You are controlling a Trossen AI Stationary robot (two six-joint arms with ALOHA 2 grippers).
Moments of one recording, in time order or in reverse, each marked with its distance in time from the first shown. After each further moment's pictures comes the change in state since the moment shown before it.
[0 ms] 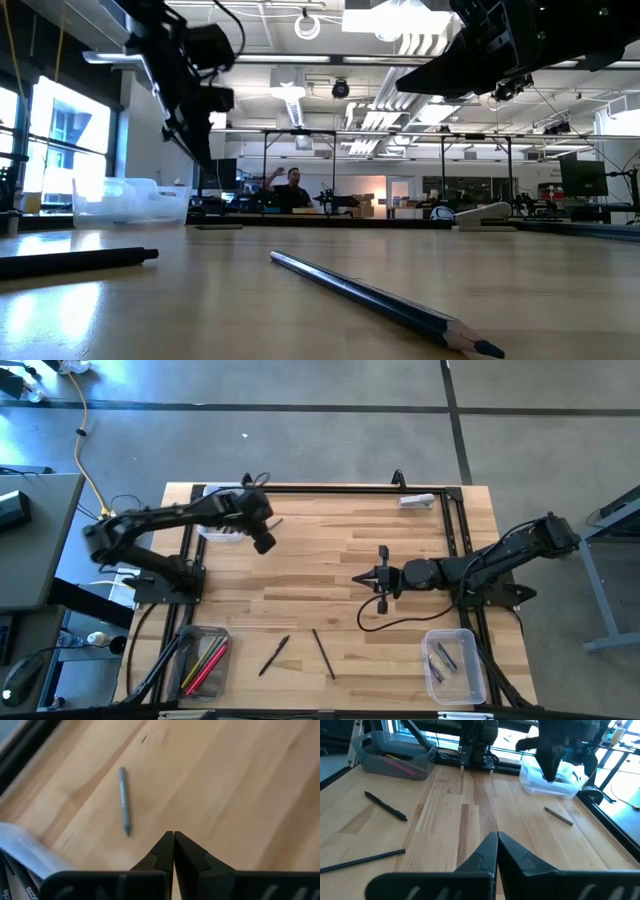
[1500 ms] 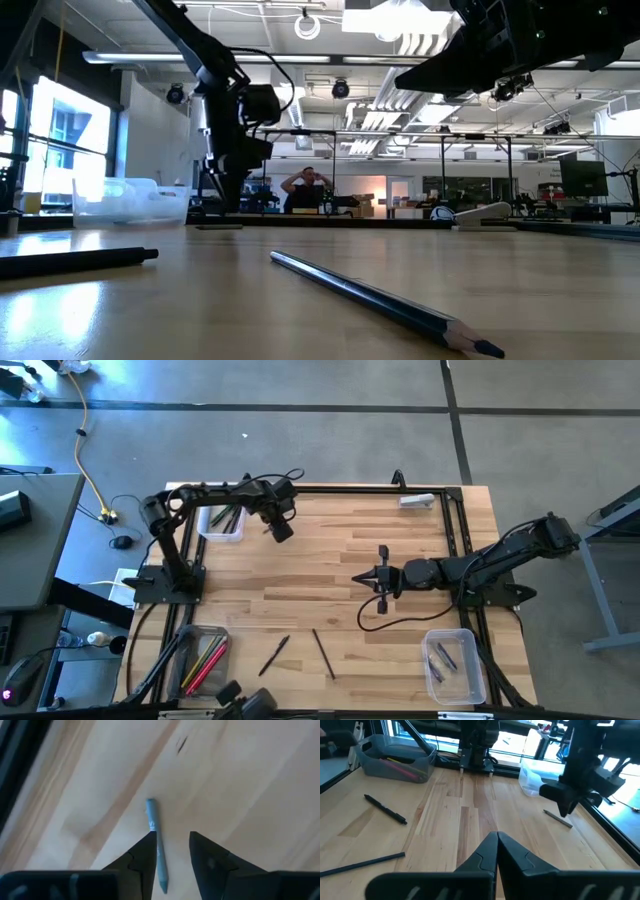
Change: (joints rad) left arm 0.082 0.501 0.305 -0.052 -0.071 0.140; right arm 0.001 0.000 0.000 0.014 0.000 -0.003
